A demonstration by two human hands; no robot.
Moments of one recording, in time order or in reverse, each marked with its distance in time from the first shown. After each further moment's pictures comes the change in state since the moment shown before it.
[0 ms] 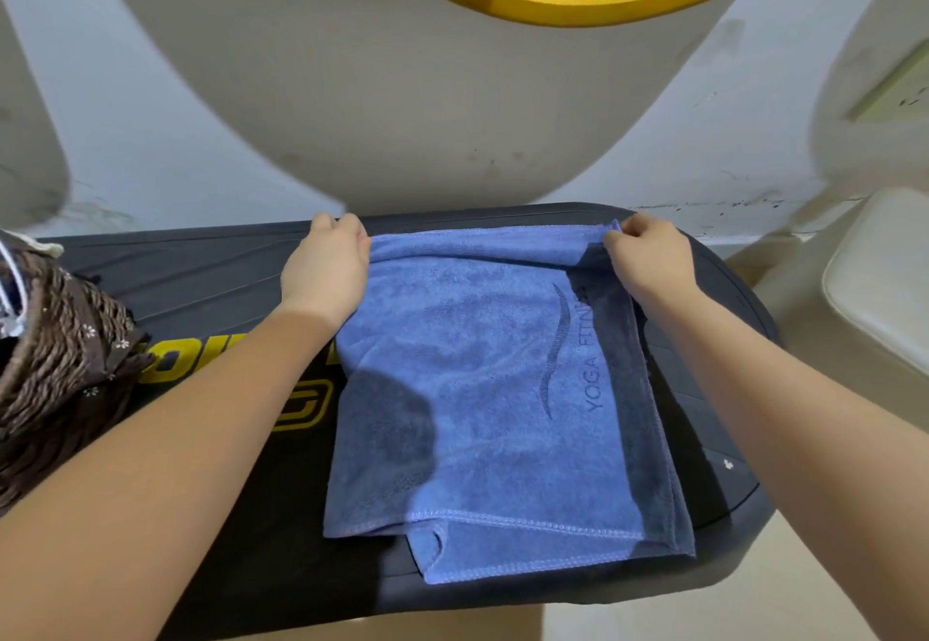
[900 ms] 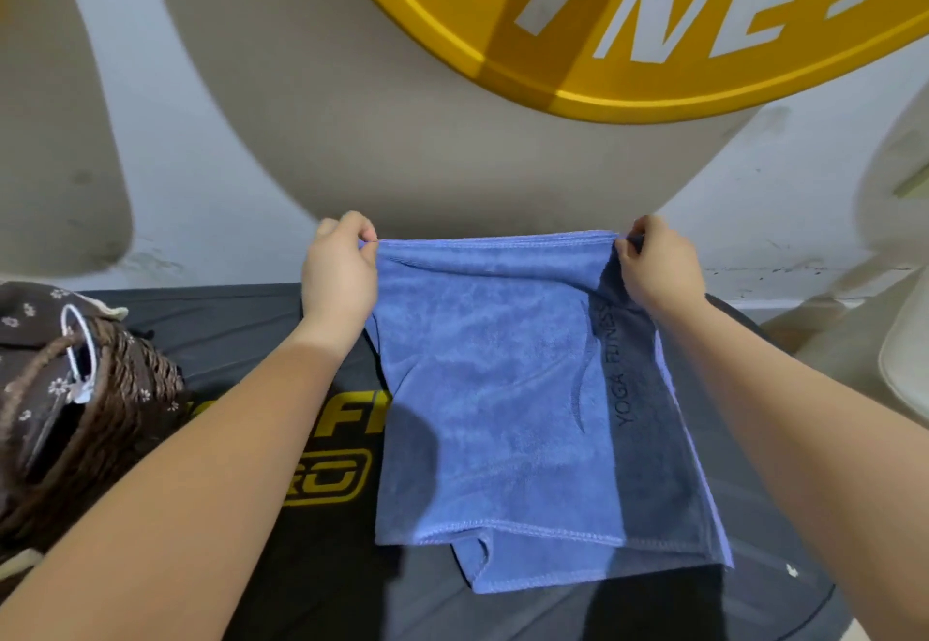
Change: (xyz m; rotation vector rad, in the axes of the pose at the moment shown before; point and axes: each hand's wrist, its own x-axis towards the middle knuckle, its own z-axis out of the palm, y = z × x) left_hand 0.044 -0.012 -0.025 -0.366 0.244 -0.065; right_hand 0.055 -0.040 0.021 -0.197 0.070 -0.144
